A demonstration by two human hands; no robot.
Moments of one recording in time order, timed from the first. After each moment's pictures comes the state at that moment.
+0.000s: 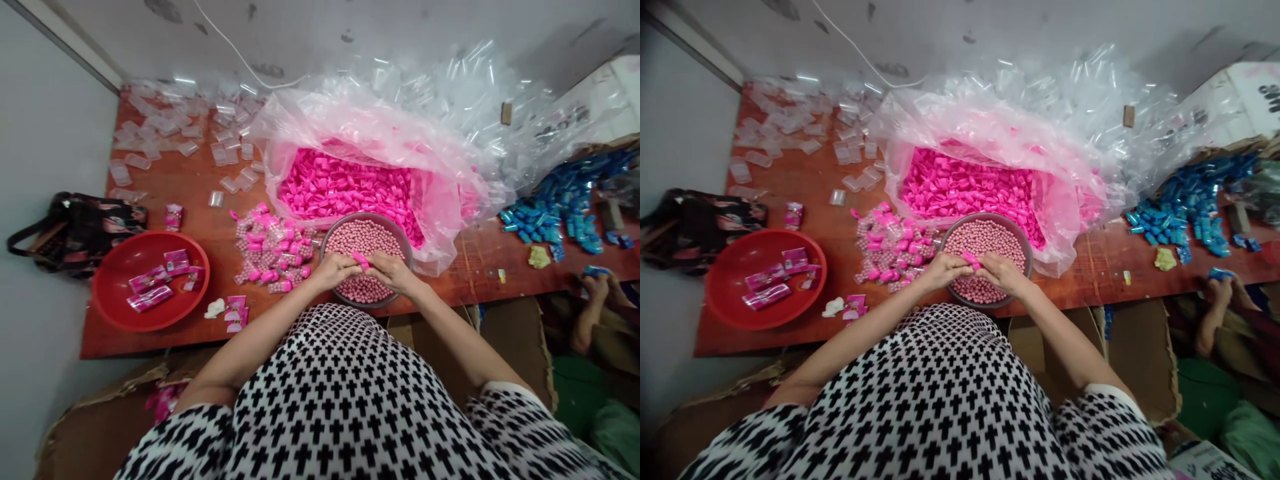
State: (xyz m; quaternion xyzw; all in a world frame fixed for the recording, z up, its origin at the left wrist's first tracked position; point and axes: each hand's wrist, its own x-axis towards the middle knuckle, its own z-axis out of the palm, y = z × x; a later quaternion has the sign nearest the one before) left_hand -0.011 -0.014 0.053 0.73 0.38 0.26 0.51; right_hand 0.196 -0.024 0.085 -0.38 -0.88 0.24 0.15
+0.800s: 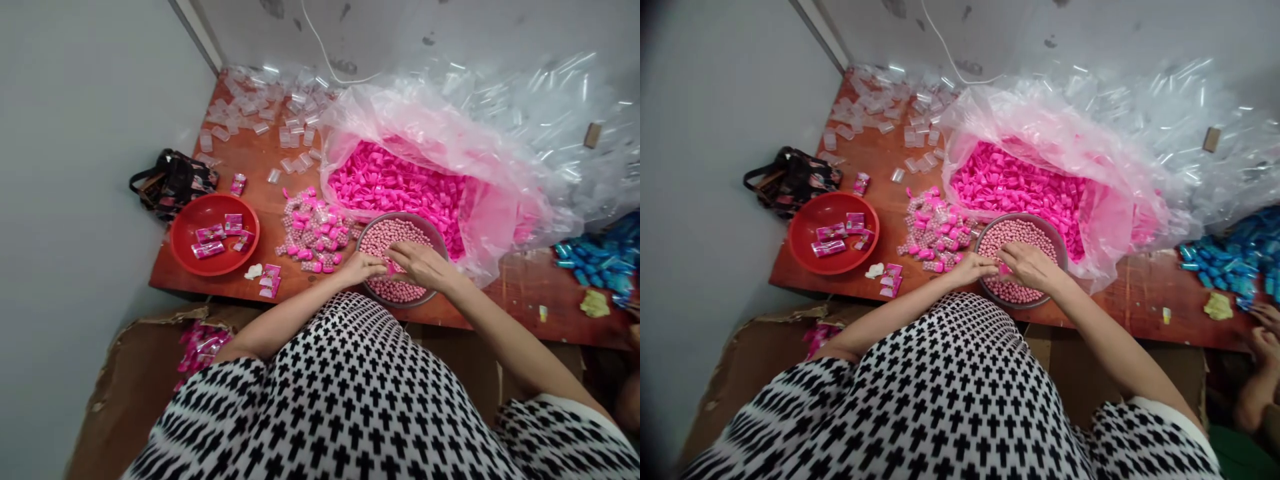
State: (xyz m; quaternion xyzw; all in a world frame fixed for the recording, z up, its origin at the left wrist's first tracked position) left_hand -0.029 -0.045 0.053 0.51 0.42 0.31 0.68; right_hand 0.163 -0.001 0.120 -0.23 -0.96 0.15 0.00
